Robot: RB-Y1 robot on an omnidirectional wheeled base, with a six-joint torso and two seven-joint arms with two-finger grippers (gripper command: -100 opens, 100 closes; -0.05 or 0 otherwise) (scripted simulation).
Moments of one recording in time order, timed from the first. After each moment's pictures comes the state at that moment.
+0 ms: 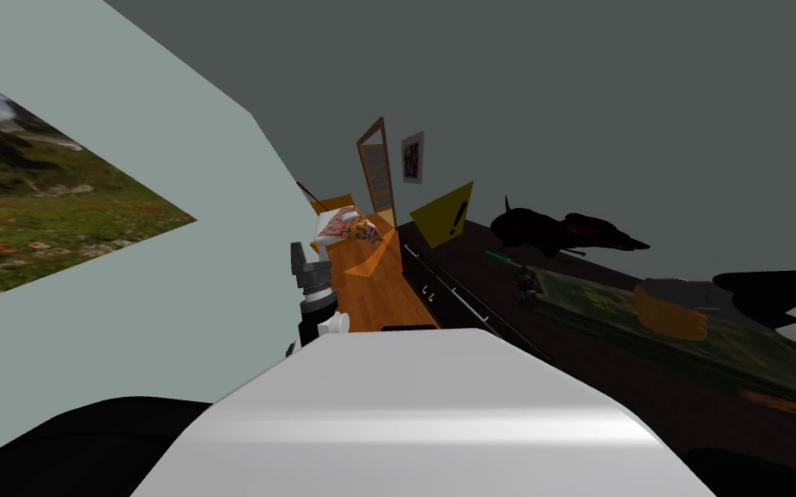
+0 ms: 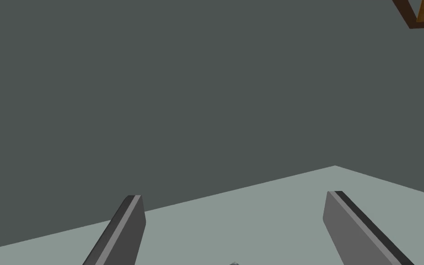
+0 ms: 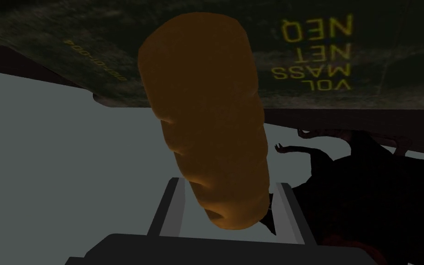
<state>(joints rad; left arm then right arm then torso) 0.50 -0.04 -0.01 -2.25 0.00 -0.61 -0.05 1.68 -1.35 -1.13 -2.05 -0.72 0.76 0.20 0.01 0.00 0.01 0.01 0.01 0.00</state>
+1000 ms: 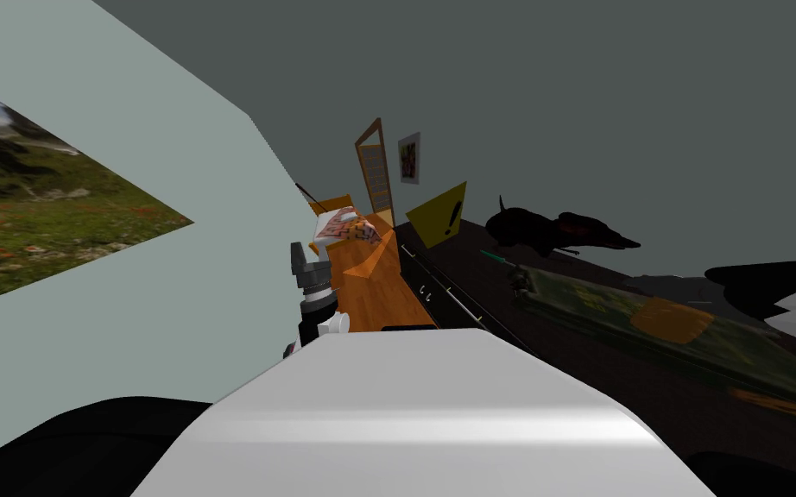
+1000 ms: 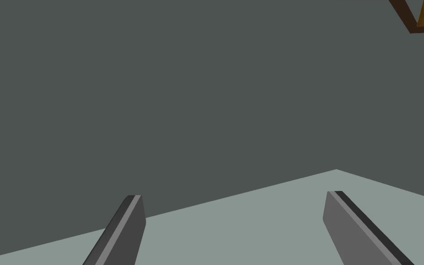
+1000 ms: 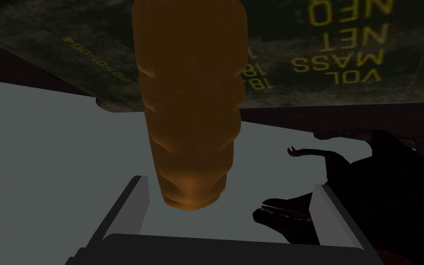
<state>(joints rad) 0.50 -0.04 -0.01 -2.25 0.00 -0.61 -0.05 1.71 -1.37 -1.17 -2.06 -0.77 0.80 0.18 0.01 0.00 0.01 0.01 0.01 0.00</state>
